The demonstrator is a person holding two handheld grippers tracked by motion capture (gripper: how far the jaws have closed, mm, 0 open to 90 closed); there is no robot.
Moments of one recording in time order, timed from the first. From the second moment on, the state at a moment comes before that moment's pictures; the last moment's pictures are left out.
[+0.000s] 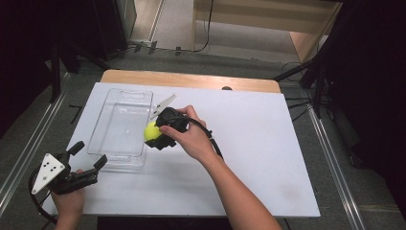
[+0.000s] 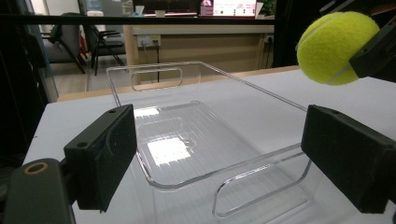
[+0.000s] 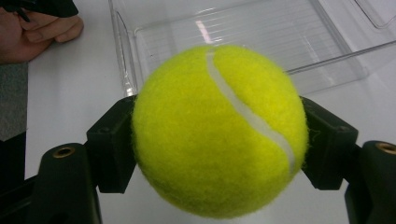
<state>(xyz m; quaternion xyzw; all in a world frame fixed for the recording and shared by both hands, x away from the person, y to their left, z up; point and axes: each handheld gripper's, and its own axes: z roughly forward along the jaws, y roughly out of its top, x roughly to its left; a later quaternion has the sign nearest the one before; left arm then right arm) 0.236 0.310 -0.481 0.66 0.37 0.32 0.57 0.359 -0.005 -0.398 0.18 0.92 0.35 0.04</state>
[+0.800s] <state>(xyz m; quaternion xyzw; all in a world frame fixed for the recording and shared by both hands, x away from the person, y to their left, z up) 0.236 0.310 -0.481 0.66 0.37 0.32 0.57 0.361 0.016 -0.390 0.16 0.92 0.35 0.04</state>
